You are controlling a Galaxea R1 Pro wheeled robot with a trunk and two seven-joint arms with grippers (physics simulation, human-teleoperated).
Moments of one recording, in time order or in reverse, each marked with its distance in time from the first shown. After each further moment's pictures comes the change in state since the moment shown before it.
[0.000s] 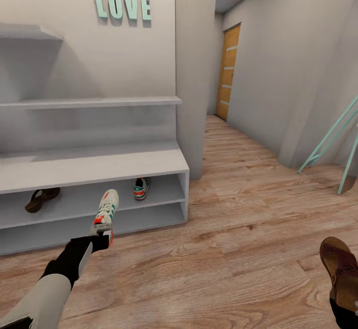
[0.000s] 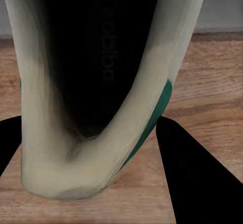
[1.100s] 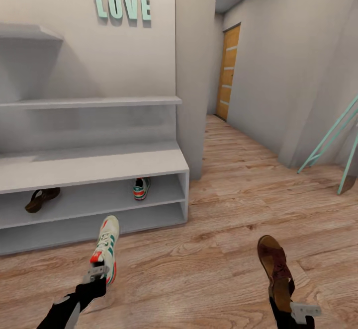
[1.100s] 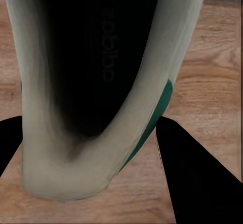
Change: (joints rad) left arm 0.295 -0.010 0.042 0.004 0.117 -0.319 -0.165; right arm 0.000 0.128 0.296 0.205 0.049 -0.425 -0.001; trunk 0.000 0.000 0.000
